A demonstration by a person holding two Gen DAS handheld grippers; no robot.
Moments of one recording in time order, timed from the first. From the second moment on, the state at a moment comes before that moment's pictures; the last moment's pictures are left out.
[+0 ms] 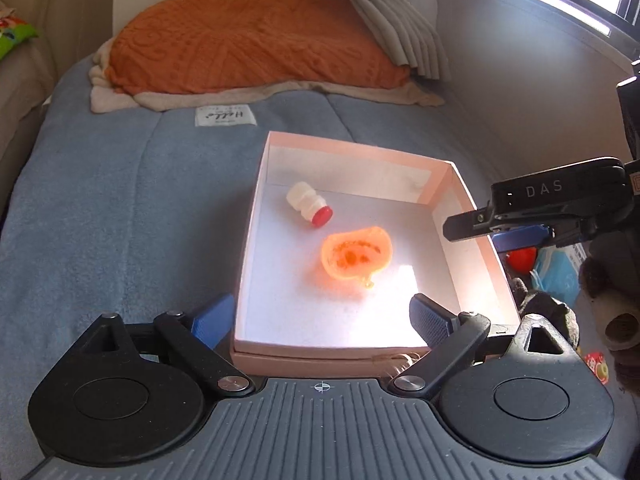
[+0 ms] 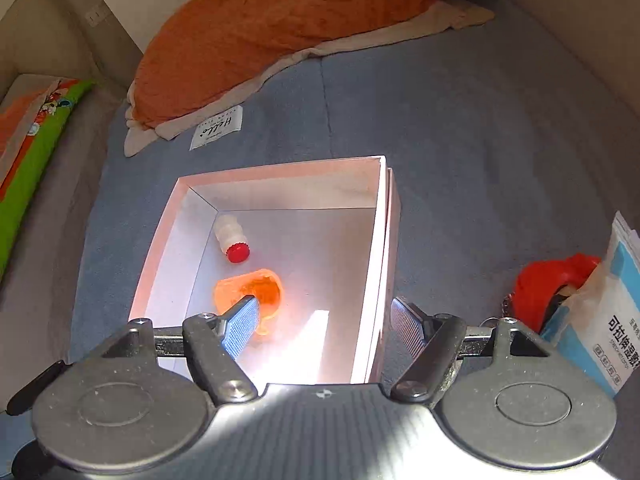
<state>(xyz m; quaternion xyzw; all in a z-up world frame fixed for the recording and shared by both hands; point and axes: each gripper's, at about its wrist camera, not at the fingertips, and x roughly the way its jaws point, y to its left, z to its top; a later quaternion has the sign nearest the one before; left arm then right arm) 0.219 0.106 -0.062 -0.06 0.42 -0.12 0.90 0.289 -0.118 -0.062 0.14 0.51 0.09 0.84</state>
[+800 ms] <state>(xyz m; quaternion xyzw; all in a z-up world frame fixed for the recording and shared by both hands) 0.135 0.005 -0.093 0.04 0.45 -0.05 0.89 0.094 -0.166 -0.040 -0.08 0.42 0.04 0.90</state>
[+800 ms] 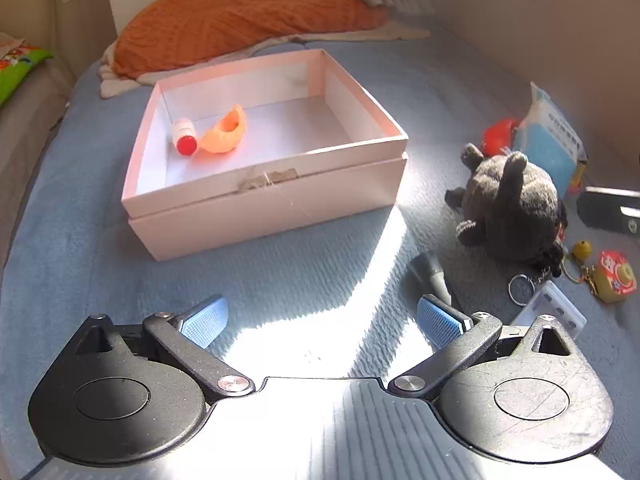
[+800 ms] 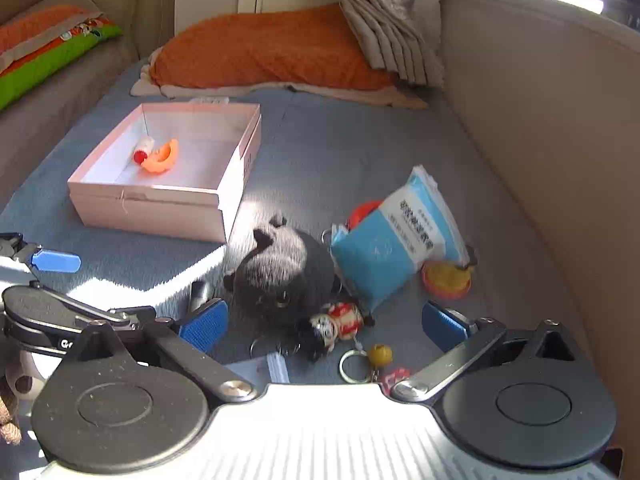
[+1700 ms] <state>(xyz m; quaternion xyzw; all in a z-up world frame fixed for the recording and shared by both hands) 0.107 0.012 -0.108 -0.02 0.55 -0.07 0.83 0.058 -0.137 -0.088 -0.15 0.46 0.12 0.86</state>
